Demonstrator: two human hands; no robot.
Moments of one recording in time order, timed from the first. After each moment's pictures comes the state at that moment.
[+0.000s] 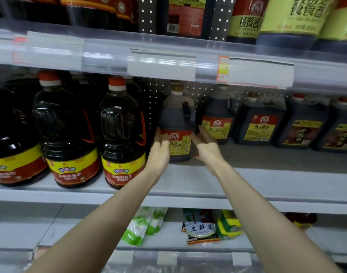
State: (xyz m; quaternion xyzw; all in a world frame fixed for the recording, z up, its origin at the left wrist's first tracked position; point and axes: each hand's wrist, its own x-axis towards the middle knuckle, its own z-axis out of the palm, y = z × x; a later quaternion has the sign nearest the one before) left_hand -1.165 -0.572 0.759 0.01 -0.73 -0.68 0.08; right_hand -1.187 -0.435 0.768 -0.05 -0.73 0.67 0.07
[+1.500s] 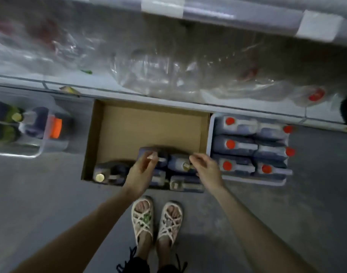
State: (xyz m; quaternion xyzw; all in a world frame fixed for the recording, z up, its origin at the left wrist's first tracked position) left_hand -0.787 -0.552 0.205 0.24 -0.77 -0.52 -0.28; right_hand -0.806 -0.354 0.183 -0.28 -0.77 0.51 -0.27
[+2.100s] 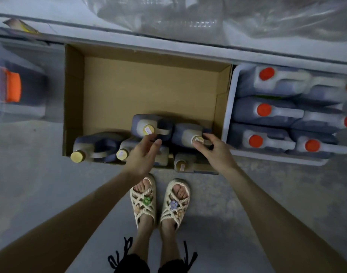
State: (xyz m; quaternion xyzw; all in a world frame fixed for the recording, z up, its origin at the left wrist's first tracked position) left_hand -0.759 -0.536 0.058 0.26 -0.76 -0.49 -0.34; right_hand -0.781 -0.321 0.025 -0.19 -0.81 0.39 -0.39
